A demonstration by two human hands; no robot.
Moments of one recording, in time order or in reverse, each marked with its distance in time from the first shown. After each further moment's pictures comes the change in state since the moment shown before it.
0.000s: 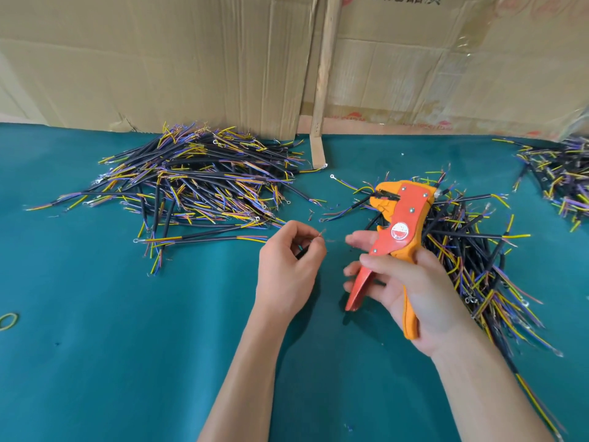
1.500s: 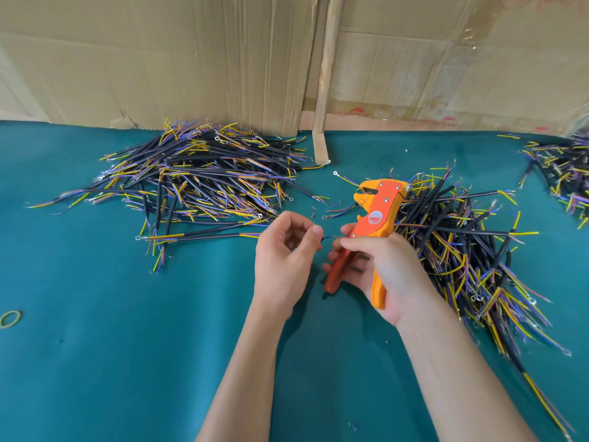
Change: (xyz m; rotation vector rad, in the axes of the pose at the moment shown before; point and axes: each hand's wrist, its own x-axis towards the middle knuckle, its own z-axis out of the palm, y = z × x) left_hand 0.002 -0.002 -0.005 -0.215 0.016 -0.055; right_hand 0.032 0.006 0.029 0.061 0.132 0.141
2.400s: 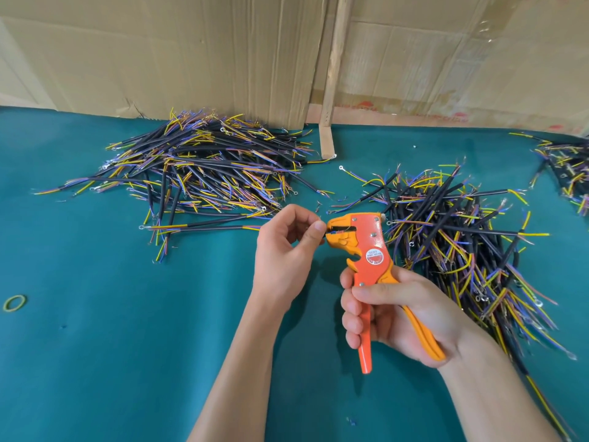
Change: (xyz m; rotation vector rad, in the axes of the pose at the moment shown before) left_hand 0.001 -0.004 -0.005 0.009 -0.048 0.100; right_hand -0.040 -0.002 -0.035 -0.025 -0.530 0.309
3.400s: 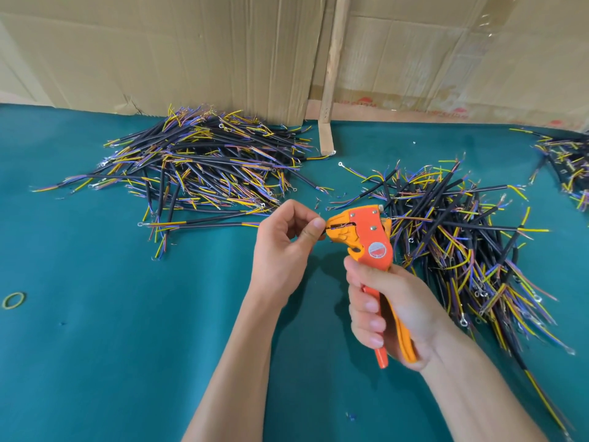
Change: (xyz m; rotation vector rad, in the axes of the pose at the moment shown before) left_hand 0.001 0.001 -0.003 -0.039 -0.043 -0.006; right_hand 0.005 0.009 0.016 -0.014 0.232 -0.040
